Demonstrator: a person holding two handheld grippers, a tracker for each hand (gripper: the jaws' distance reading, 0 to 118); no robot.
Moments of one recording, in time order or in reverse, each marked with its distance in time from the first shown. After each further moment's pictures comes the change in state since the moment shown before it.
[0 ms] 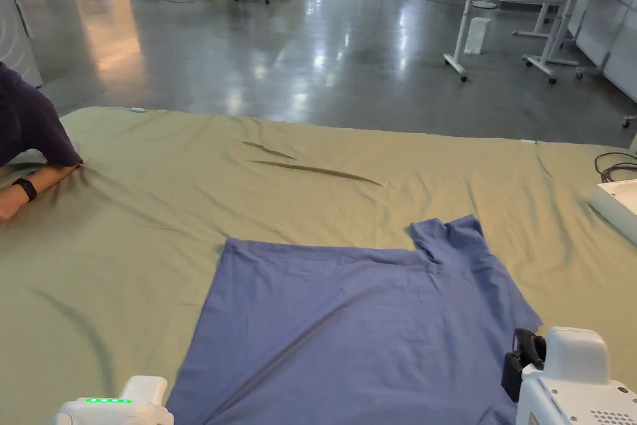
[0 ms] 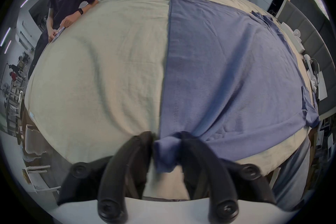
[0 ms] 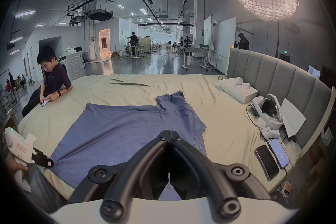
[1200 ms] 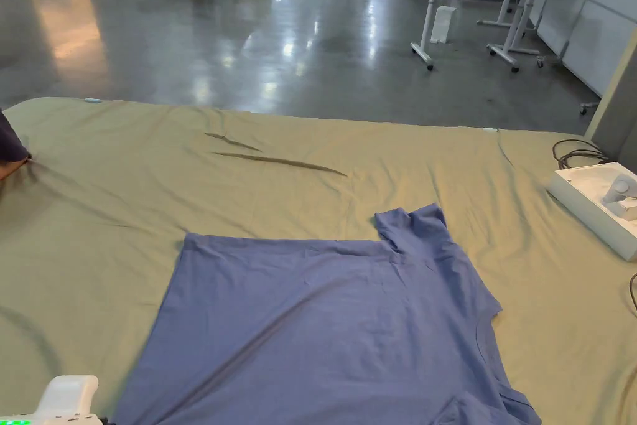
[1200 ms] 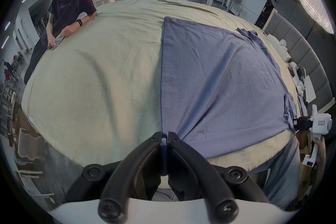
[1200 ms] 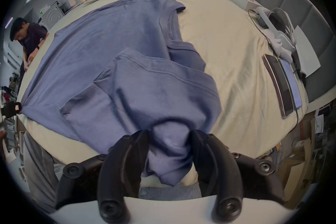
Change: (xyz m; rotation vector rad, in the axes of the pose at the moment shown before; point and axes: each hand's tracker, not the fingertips) left arm -0.013 -0.001 0.042 0.116 -0.085 0.003; right arm 0.092 -0.121 -0.053 -0.742 -0.005 -0.045
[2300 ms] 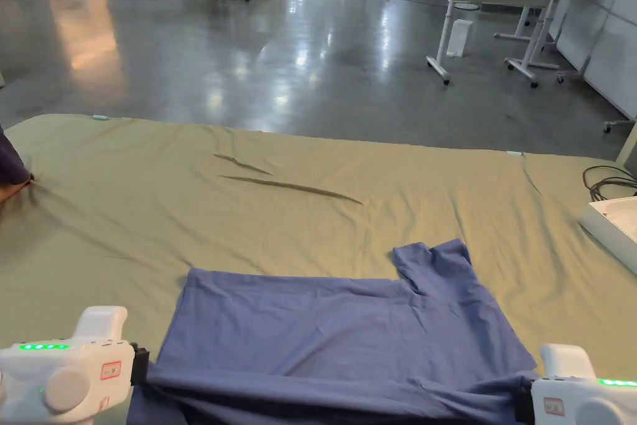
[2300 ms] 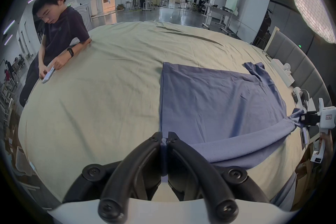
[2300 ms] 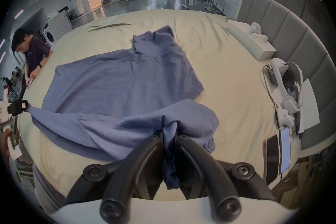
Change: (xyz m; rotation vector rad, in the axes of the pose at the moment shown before) left arm 0.006 0.156 -0.061 0.167 -0.012 0.004; right arm -0.025 0.188 -0.003 0.158 0.008 0.054
